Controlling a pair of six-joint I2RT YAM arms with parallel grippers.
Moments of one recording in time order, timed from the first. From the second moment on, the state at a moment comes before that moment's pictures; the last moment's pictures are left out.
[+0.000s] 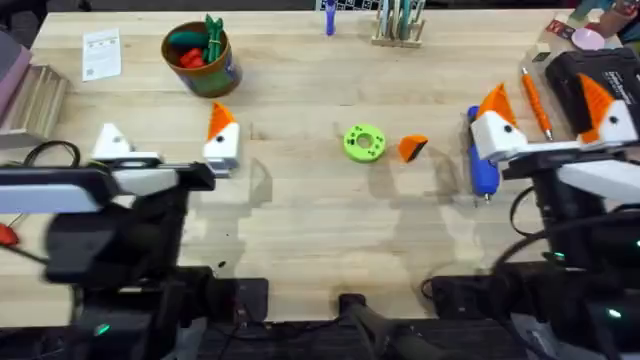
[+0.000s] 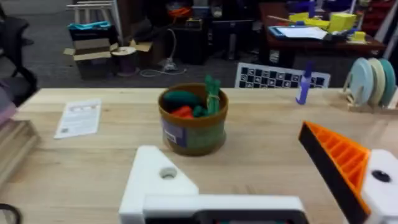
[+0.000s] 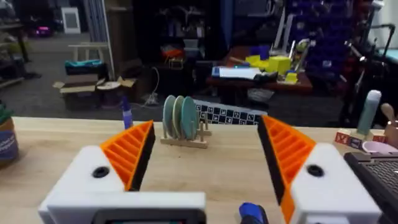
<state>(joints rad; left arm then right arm) 0.00 0.01 0.12 -0.13 -0.02 -0.01 0.00 0.00 0.07 0.12 -0.04 0.01</state>
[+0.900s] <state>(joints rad) 0.00 1.07 1.10 -0.97 -0.07 -0.01 0.00 0.92 1.04 -0.97 -0.05 0.02</state>
